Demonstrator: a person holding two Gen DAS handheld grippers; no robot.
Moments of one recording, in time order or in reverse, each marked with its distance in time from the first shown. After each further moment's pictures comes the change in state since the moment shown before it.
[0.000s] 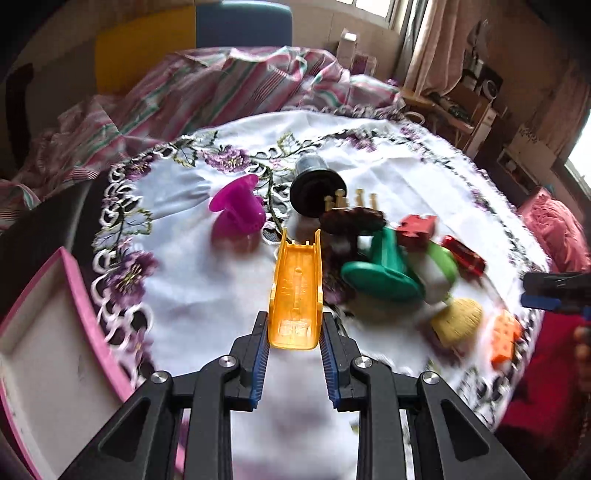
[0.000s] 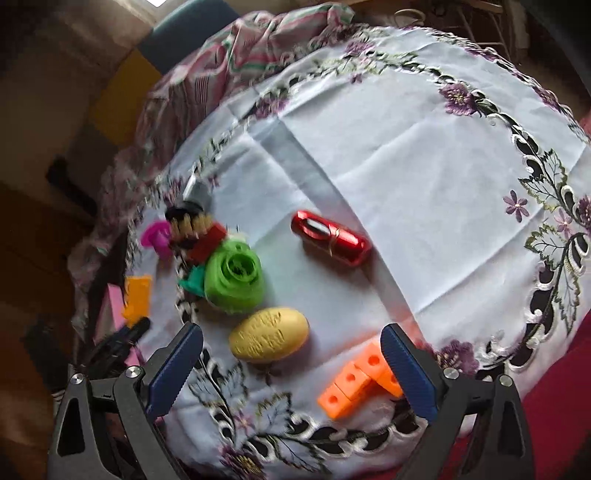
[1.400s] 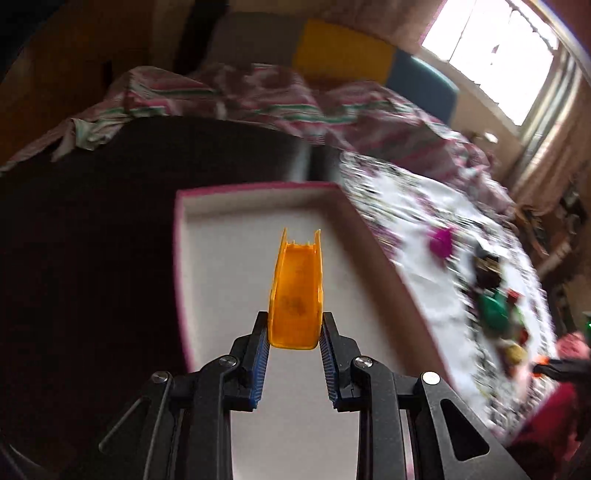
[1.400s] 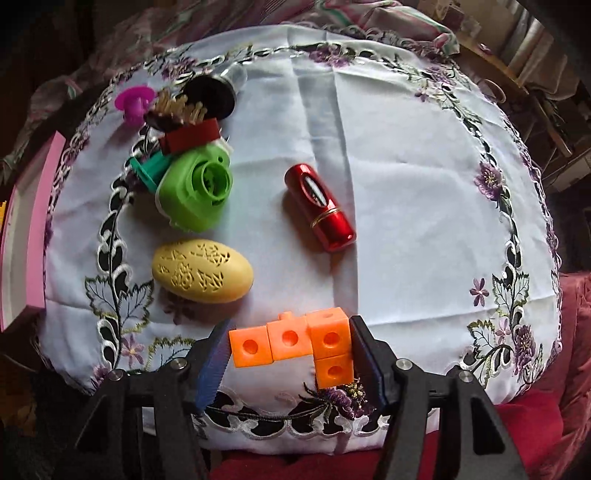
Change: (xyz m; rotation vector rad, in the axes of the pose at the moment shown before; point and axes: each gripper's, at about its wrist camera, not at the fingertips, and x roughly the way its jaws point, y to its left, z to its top) left arm -0.120 0.171 -0.124 -0.498 -0.148 0.166; right arm 0.027 0.032 -0.013 -0.496 0.167 -0.352
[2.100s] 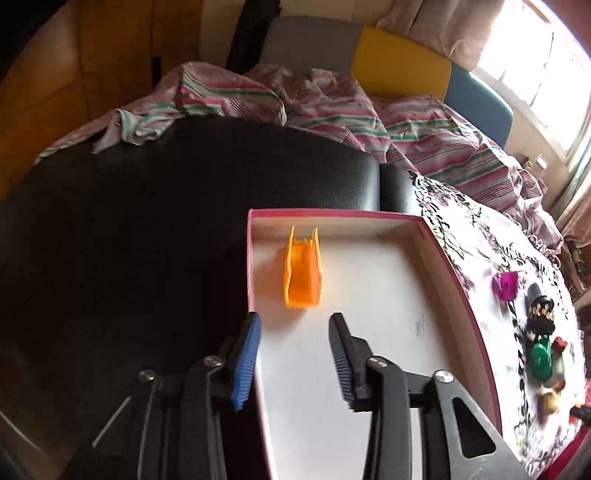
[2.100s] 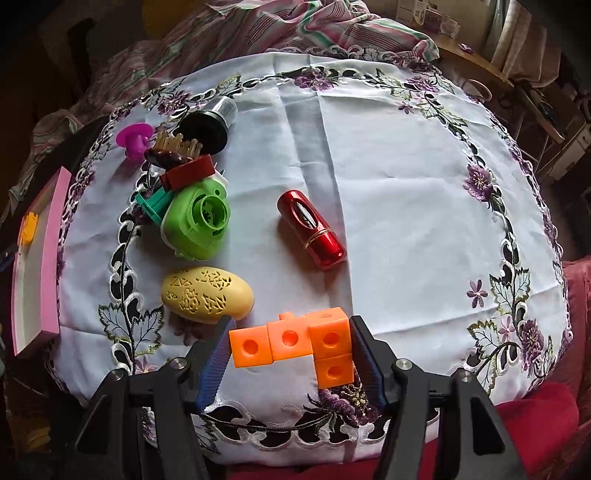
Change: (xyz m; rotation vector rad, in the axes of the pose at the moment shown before) left arm 0.035 0.046 0.032 -0.106 -0.031 0.196; right arm -0.021 -0.011 -0.003 0.077 -0.098 0.045
